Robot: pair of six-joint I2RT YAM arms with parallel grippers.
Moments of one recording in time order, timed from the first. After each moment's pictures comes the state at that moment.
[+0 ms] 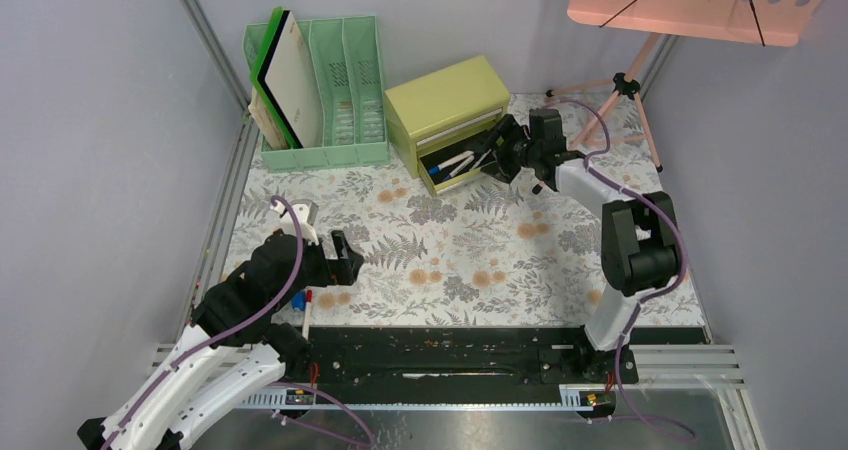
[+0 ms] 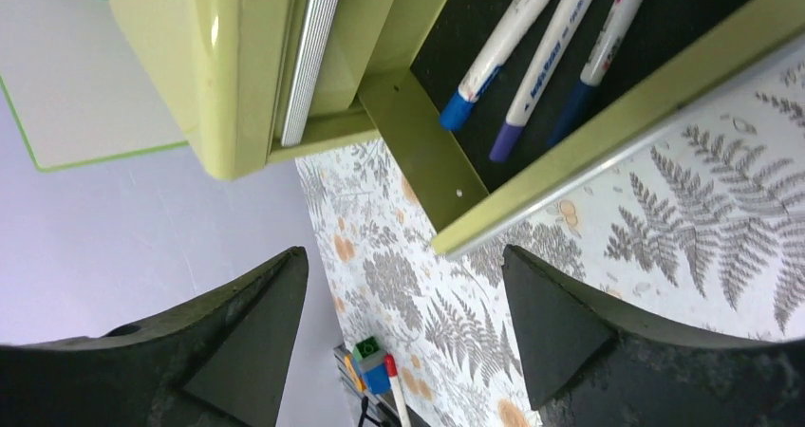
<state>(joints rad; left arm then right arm) -0.69 0.49 0.73 -0.81 -0.21 -0.53 0.24 1.82 1.23 -0.03 -0.44 1.05</state>
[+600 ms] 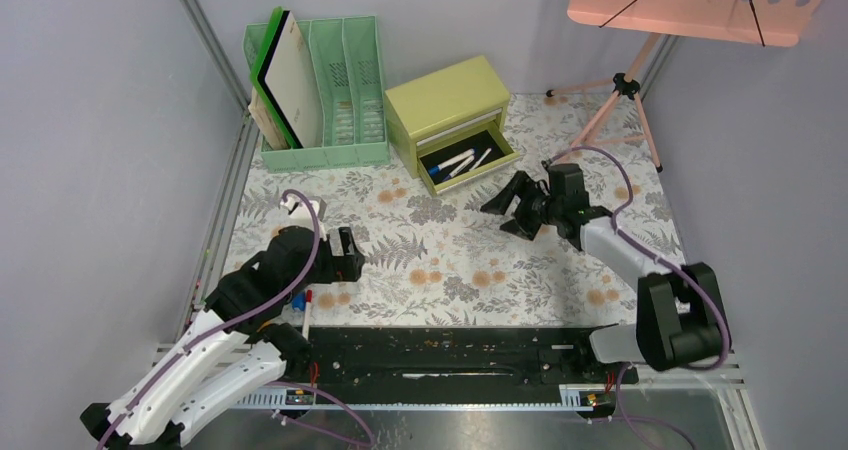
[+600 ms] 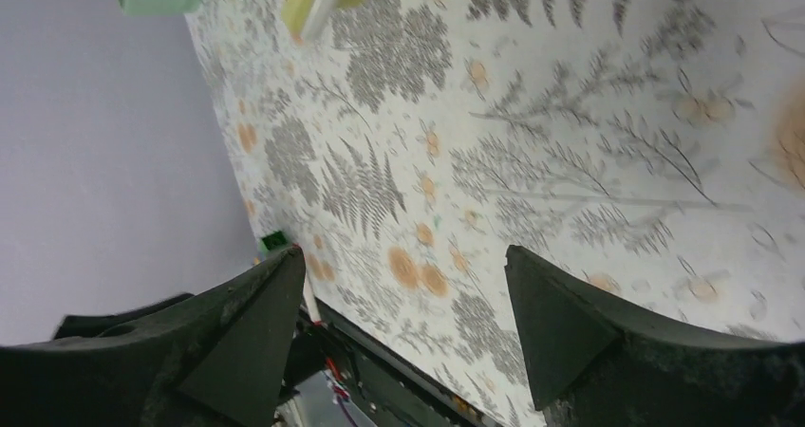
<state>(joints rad) -0.69 0.58 0.73 -0.82 -0.25 -0.55 0.24 1.41 0.75 -0.06 -0.49 0.92</state>
